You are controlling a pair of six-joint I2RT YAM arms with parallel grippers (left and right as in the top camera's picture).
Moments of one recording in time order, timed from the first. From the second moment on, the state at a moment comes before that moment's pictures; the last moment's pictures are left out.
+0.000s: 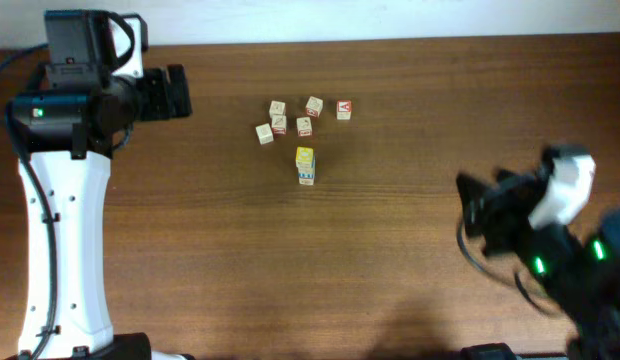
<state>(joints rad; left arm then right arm) 0.01 1.62 1.92 -1.15 0.05 -0.06 0.08 0.68 1.23 -0.91 -0.24 0.26</state>
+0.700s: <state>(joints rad) 0.01 1.62 1.92 -1.19 0.03 -0.06 -0.01 0.01 0.07 -0.08 -0.02 0.11</state>
